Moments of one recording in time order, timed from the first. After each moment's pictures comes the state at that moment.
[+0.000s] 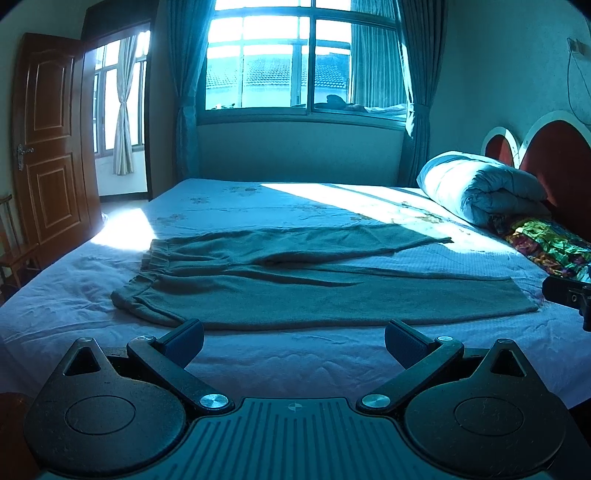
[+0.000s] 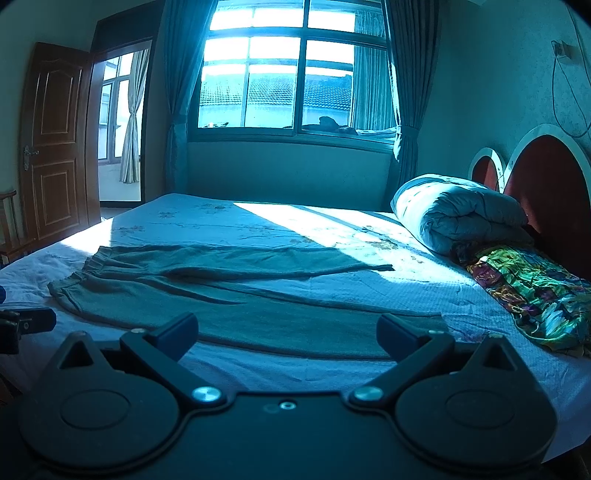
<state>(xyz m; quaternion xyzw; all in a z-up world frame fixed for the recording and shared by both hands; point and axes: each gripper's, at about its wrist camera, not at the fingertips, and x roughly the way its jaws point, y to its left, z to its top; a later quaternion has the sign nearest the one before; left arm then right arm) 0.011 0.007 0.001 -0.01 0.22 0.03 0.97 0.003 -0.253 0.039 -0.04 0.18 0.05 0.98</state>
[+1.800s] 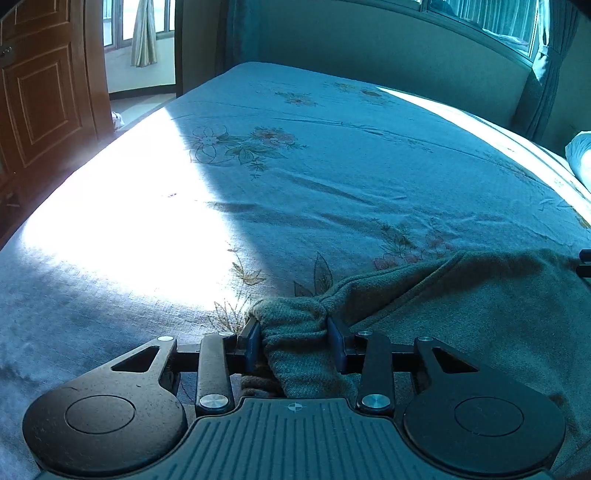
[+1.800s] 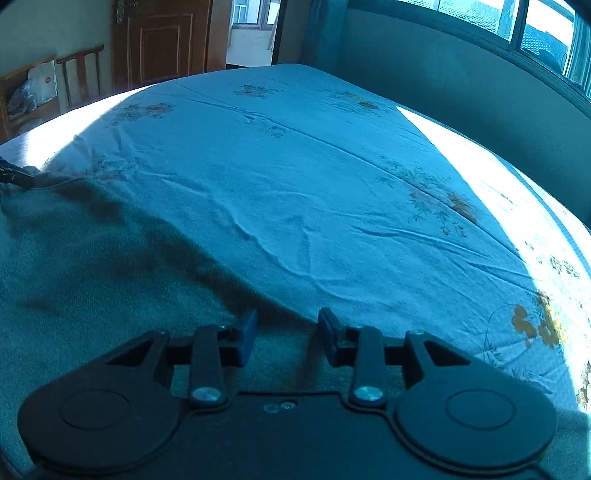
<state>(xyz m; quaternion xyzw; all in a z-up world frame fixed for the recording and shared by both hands) 0.571 0.363 -0.161 -0.07 0.40 0.05 0.91 0.643 -0.092 -0.116 -0.21 0.37 0.30 0.86</state>
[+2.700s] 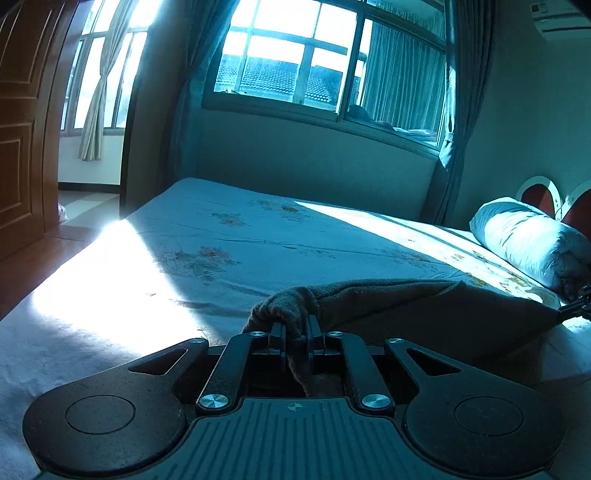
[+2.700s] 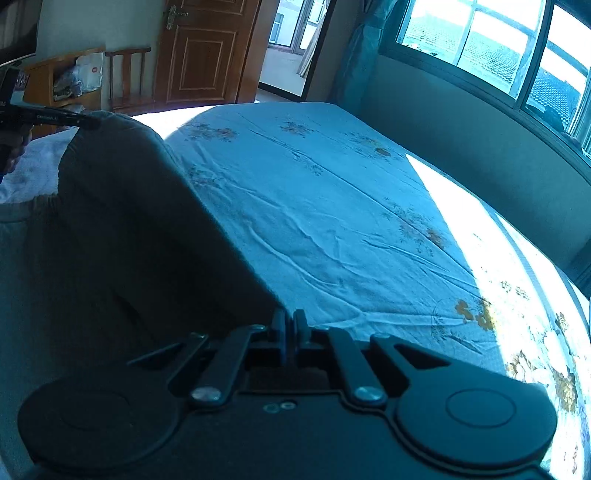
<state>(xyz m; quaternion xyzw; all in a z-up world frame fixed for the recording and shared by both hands) 0.431 0.383 -0.089 -0.08 0.19 -0.07 0.98 0.461 -0.139 -0.022 -0.26 0.30 0.32 0.86</state>
